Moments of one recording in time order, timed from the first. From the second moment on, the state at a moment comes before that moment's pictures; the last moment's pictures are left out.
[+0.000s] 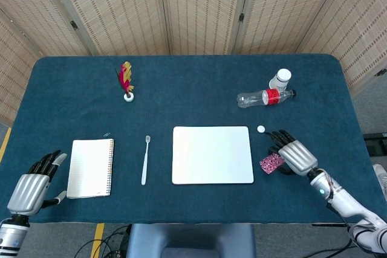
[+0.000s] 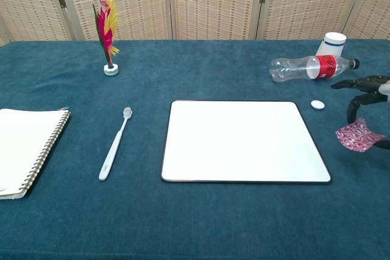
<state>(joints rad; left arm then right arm) -0.16 -1.12 0.02 -1.64 1.54 1.38 0.10 0.53 -1.39 -0.10 -1.04 -1.69 1.12 0.28</state>
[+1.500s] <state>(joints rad) -0.16 -1.05 0.05 -1.61 1.60 1.38 -0.08 0.75 -1.42 0.08 -1.23 -1.42 0.79 0.08</state>
